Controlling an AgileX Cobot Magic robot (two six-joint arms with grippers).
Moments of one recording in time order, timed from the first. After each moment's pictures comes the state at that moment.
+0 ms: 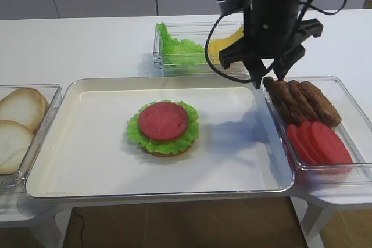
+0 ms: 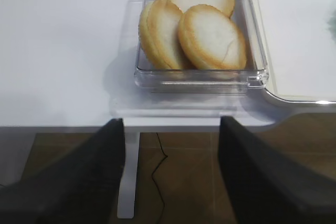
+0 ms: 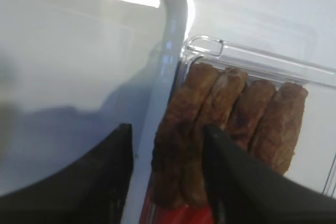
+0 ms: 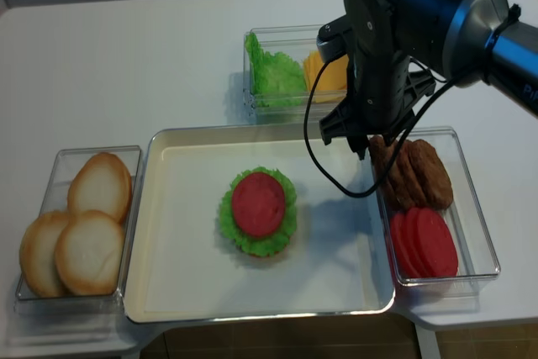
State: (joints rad) left arm 0.04 -0.02 -0.49 0.08 1.19 -0.09; right arm 0.54 1.85 -1.56 -0.19 1.23 0.30
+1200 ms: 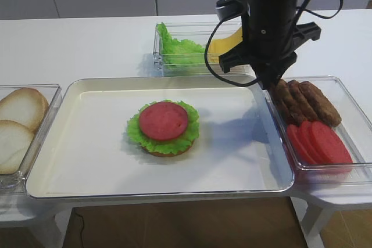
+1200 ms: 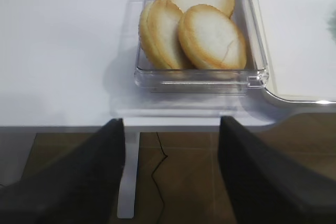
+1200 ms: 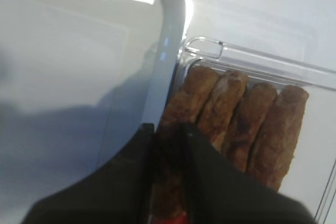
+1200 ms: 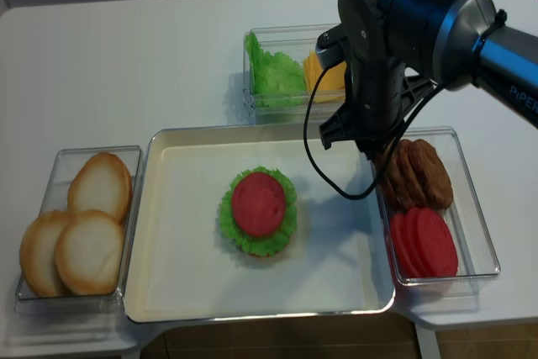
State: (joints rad) left arm 0.04 -0.02 -0.49 0.08 1.19 -0.09; right arm 0.54 1.87 -1.56 -0.20 1.23 0.31
